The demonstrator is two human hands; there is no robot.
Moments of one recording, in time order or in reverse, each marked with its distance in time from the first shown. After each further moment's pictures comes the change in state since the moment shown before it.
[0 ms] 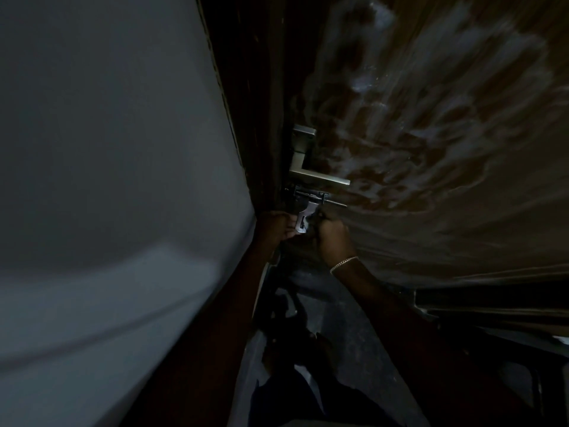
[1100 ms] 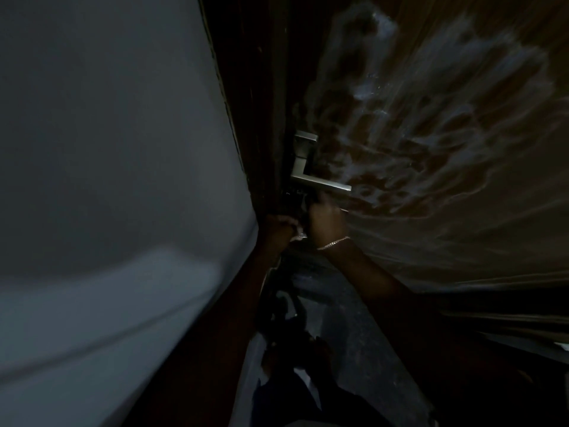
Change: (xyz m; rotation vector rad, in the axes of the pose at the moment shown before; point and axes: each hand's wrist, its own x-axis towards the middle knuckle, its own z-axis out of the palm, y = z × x) left_hand 0.015 -0.017 0.006 0.145 0.099 0.126; right_hand 0.041 -0.013 -0.007 -0.305 0.062 -0.117
